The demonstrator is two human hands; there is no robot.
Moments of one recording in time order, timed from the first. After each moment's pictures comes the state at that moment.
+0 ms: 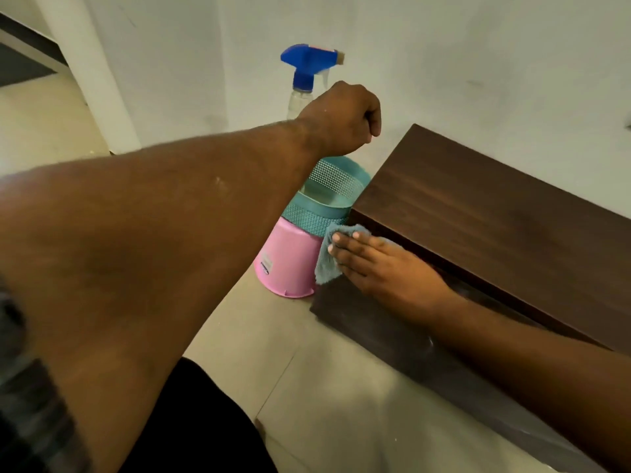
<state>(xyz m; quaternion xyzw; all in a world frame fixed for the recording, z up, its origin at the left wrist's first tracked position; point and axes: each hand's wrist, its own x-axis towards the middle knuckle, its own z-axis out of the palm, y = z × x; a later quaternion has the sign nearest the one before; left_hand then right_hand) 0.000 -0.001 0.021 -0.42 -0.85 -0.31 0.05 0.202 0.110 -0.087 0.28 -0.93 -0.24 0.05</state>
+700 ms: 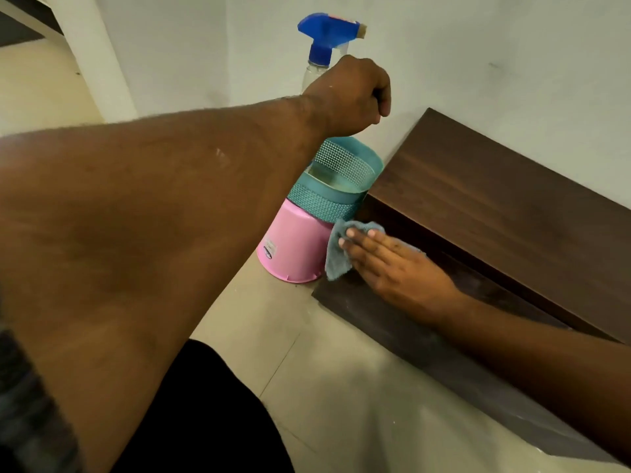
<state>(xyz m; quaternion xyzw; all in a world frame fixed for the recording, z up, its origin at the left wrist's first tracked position) -0.005 -0.016 0.014 -0.41 -0.84 -0.35 0.05 0.208 0.116 -0.116 0.29 -0.88 -0.36 0.10</state>
